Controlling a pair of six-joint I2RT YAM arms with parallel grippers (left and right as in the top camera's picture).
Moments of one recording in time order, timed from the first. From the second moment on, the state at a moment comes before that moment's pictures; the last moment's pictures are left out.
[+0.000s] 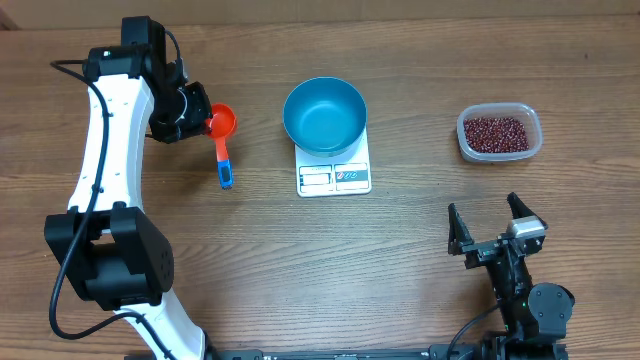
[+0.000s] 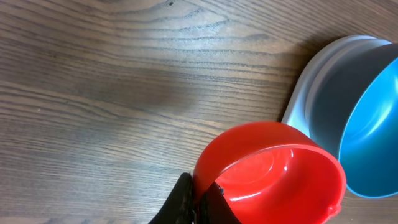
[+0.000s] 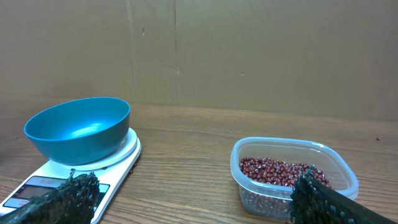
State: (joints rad) left arm 0.07 1.96 1.84 -1.27 0.22 -0.29; right arm -0.06 0.01 0.02 -0.01 -0.25 0.00
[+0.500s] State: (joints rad) left arm 0.07 1.96 1.84 -1.30 0.22 -0.29; right arm -0.06 0.01 0.02 -0.01 -0.25 0.00
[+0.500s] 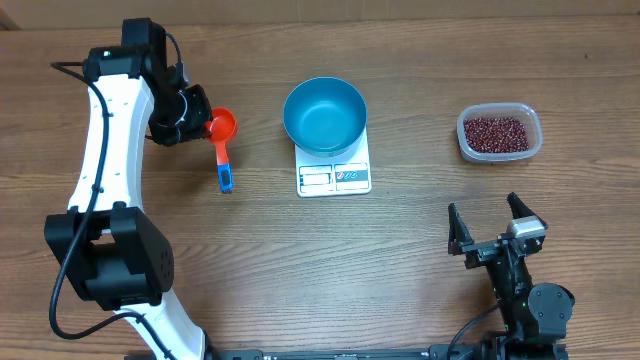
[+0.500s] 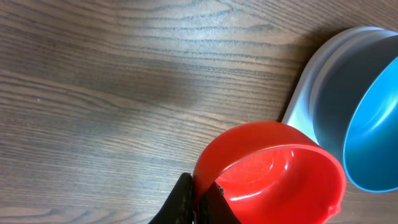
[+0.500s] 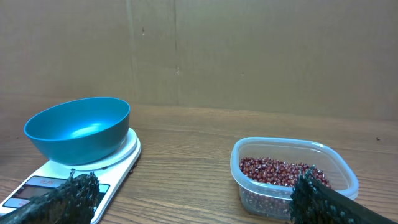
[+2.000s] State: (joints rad) left arm 0.00 1.96 1.84 -1.30 0.21 -0.55; right arm -0.06 0.01 0.02 -0.01 -0.25 0.00
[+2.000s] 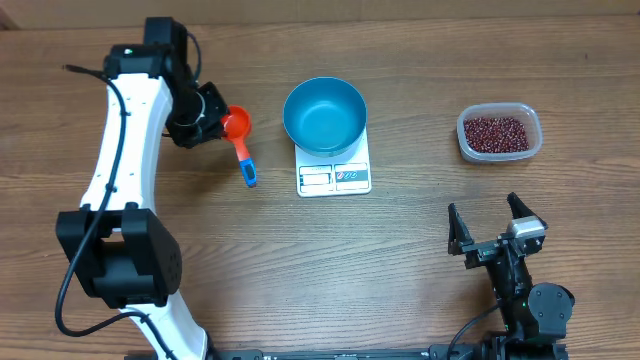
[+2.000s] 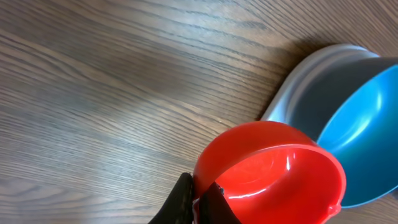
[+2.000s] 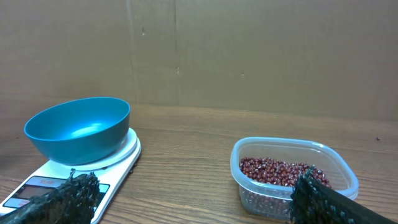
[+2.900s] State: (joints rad) left arm -0.06 1.96 1.84 -1.30 0.18 -0.60; right arm -0.06 0.01 0.02 -0.01 -0.25 0.00
